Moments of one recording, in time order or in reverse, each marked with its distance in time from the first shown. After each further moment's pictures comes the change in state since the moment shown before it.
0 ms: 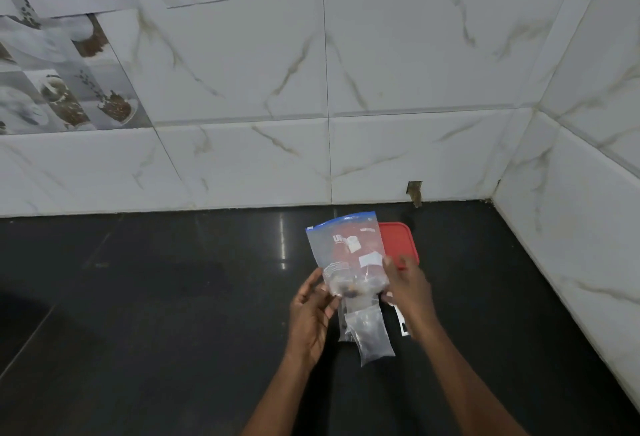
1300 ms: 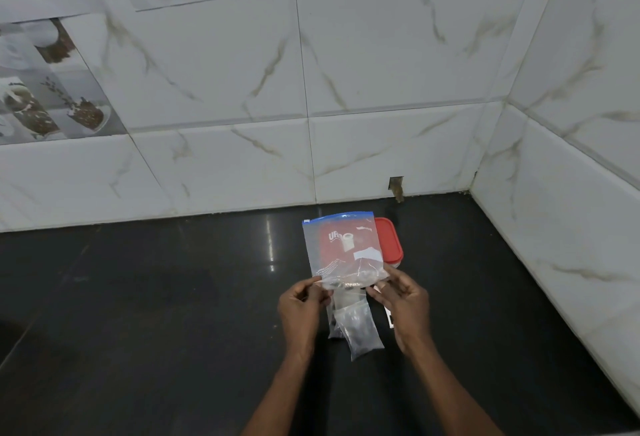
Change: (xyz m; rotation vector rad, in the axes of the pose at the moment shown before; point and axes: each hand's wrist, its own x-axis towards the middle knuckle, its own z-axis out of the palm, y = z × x) left_hand -0.004 -0.007 0.010 0.643 0.162 0.265; right_hand -0.025 0.035 -0.008 0.622 0.038 -0.012
